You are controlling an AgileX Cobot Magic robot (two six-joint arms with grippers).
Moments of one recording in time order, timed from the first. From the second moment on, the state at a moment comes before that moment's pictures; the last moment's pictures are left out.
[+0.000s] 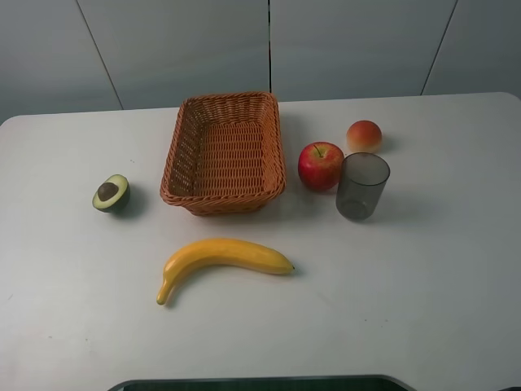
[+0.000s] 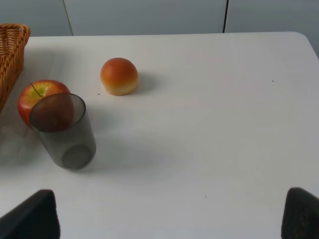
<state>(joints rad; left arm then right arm) -0.03 0.00 -0.51 0.17 1.09 -0.18 0.02 0.00 -0.51 0.01 1.10 0.01</state>
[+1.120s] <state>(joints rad) -0.03 0.00 -0.51 0.17 1.09 -0.18 0.16 0.73 -0.84 0.00 1.03 0.01</state>
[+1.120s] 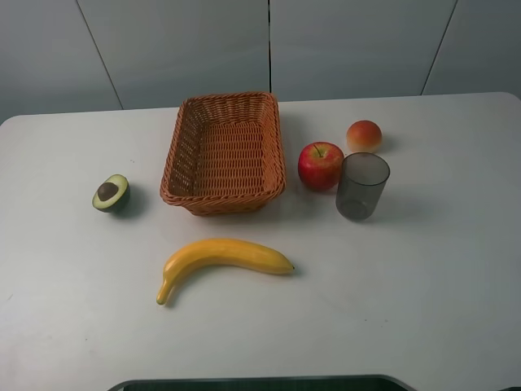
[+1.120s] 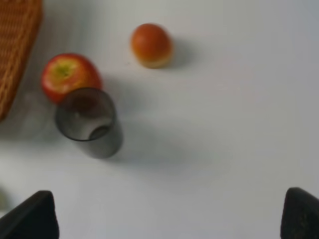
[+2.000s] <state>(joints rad) -0.03 0.00 -0.51 0.17 1.09 -0.18 0.65 1.45 -0.88 -0.04 0.80 -0.38</state>
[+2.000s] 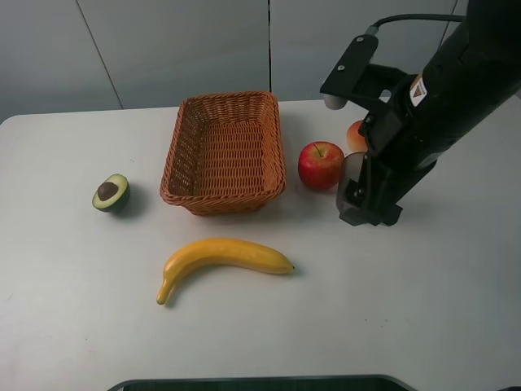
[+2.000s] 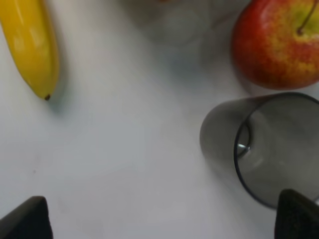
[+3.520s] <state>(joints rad) -0.03 0.00 -0.51 0.17 1.09 -0.18 0.53 1.86 -0.98 -0.07 0.66 -0.46</state>
